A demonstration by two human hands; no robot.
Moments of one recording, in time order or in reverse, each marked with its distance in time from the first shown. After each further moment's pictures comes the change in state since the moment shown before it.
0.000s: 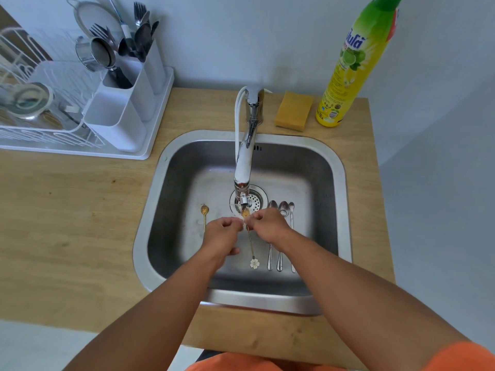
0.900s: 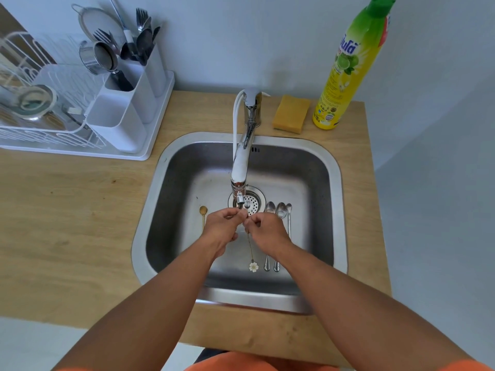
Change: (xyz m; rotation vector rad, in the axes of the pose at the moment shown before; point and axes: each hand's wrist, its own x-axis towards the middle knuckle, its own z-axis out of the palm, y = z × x) left_hand 0.011 0.014 0.006 -0.129 -0.051 0.014; right_hand -0.022 0.013 0.003 -0.080 0.075 -0.194
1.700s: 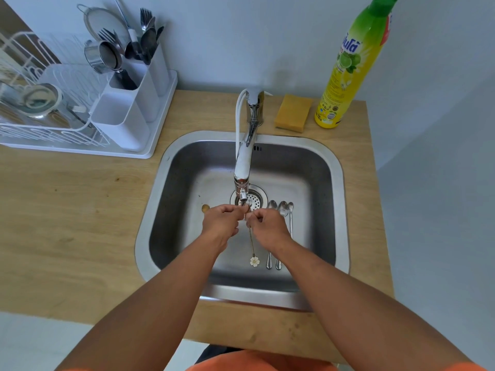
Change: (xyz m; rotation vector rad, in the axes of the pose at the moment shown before) left_hand -0.007 0.010 -0.001 0.003 0.076 0.025; right_hand -0.003 -0.008 0.002 0.110 0.054 0.014
